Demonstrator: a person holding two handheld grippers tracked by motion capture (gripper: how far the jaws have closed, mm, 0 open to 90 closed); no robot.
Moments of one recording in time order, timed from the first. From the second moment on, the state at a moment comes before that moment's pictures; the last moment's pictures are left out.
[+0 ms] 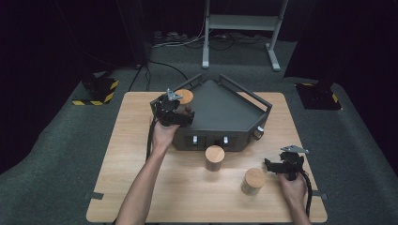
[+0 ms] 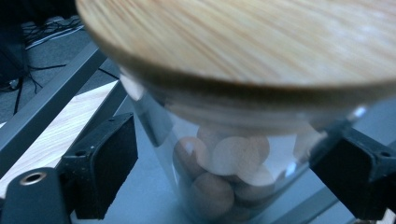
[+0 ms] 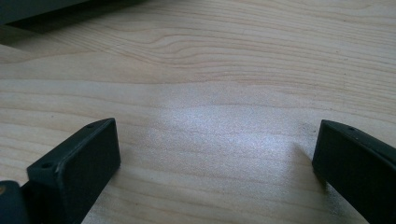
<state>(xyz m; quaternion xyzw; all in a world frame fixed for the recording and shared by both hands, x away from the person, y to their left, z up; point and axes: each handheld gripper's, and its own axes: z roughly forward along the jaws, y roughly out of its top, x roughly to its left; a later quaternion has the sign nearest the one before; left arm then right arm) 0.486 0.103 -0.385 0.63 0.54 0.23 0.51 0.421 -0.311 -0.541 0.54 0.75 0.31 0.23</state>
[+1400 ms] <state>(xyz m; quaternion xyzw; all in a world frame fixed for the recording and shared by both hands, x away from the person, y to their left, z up) 0.454 0.116 -0.384 0.64 0.53 0.24 0.51 0.421 -0.311 -0.541 0.54 0.75 0.31 0.23</state>
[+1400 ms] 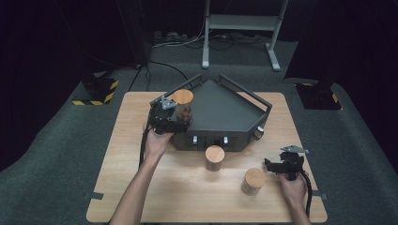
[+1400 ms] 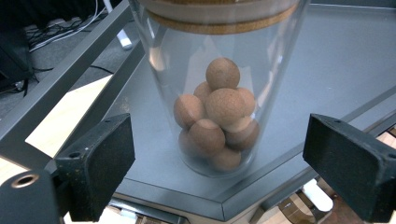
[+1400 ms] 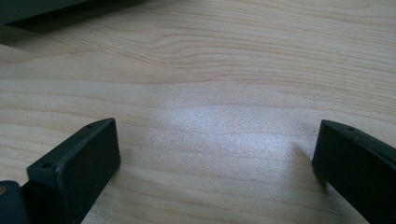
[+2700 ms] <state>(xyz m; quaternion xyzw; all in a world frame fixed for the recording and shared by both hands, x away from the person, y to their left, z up) 0.421 0.126 -0.391 0.63 0.54 0.22 0.51 0.421 -0.311 -0.541 0.54 0.75 0.31 0.23</state>
